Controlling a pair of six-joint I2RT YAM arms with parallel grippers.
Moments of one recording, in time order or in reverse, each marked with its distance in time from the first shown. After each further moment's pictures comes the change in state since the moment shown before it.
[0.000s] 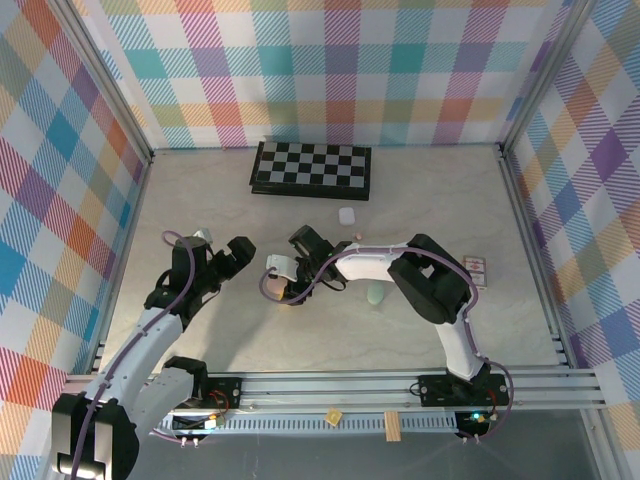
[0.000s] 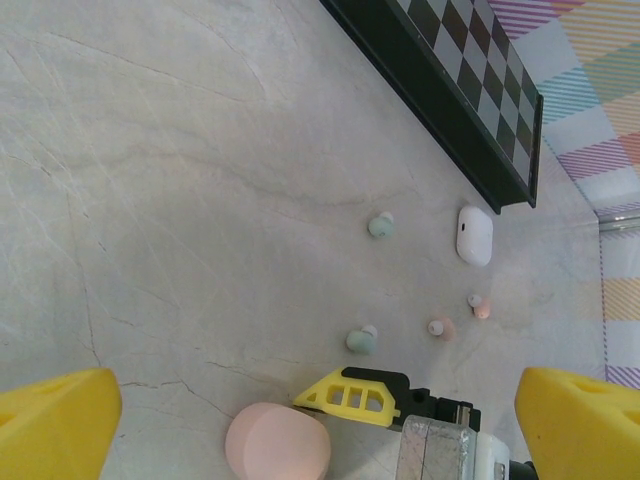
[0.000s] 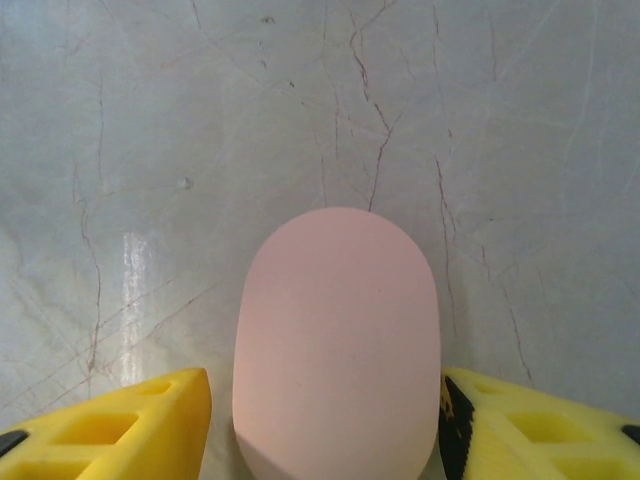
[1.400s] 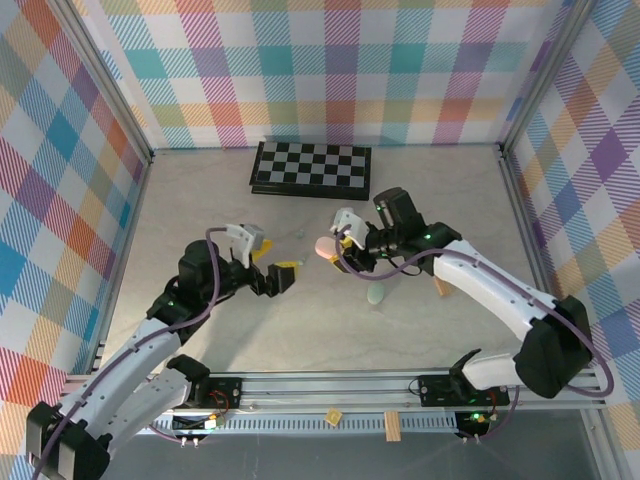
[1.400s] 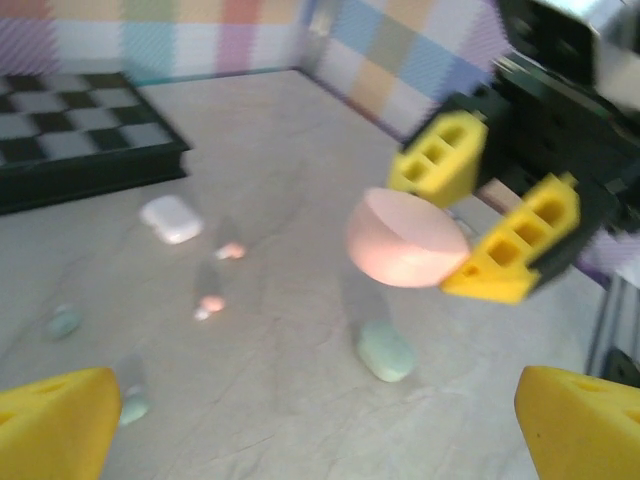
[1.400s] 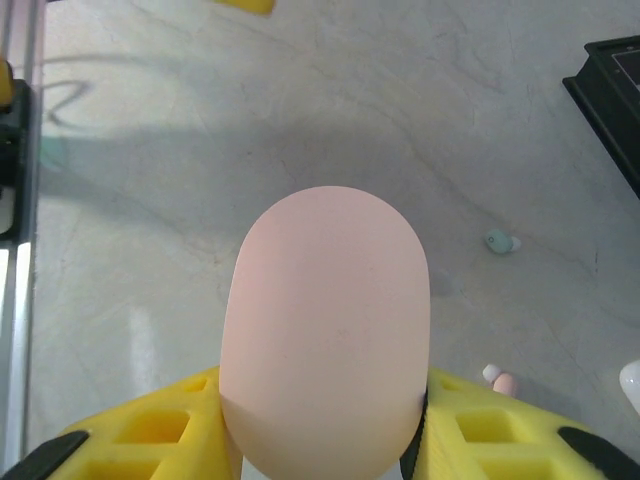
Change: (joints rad) left arm -0.336 -0.091 0.048 0.212 0.270 0.668; right arm -0.266 -0.744 -0.189 -0.357 -0.142 0.052
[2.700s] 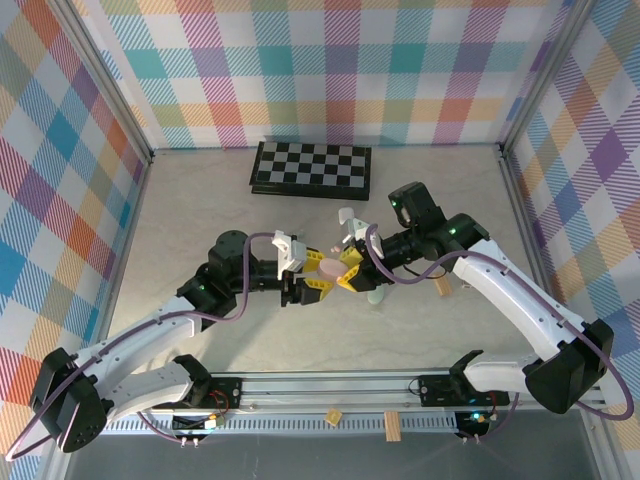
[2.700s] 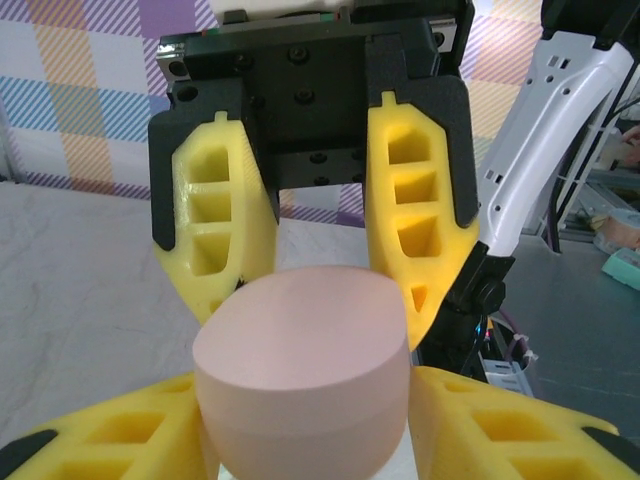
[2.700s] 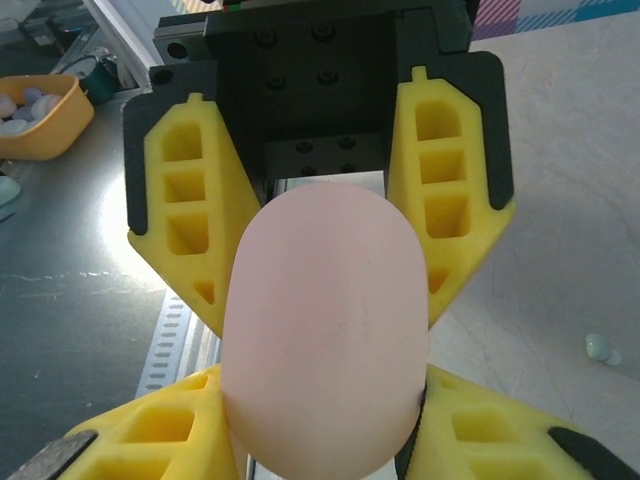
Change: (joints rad) left arm -0.197 0.223 0.112 0.237 0.350 0.198; right arm -0.013 -0.072 0.143 -0.359 -0.372 -0.132
